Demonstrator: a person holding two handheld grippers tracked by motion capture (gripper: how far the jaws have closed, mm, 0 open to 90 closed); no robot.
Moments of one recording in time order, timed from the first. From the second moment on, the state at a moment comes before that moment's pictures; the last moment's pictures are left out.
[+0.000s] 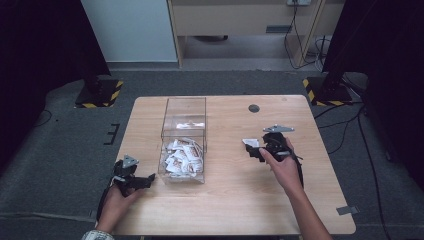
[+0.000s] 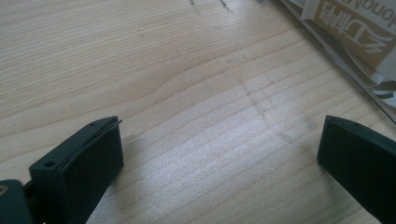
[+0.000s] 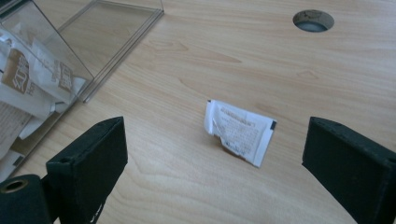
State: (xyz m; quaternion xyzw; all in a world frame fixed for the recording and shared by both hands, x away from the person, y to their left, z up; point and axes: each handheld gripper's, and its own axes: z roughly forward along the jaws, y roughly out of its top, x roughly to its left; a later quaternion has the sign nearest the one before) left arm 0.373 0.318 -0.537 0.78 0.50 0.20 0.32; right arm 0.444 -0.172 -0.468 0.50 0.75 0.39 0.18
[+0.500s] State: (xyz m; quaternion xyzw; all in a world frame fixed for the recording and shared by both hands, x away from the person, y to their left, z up) left arm 0.373 0.318 -0.537 0.78 0.50 0.20 0.32; right arm 0.398 -0.188 -0.490 0.50 0.76 0.39 0.17
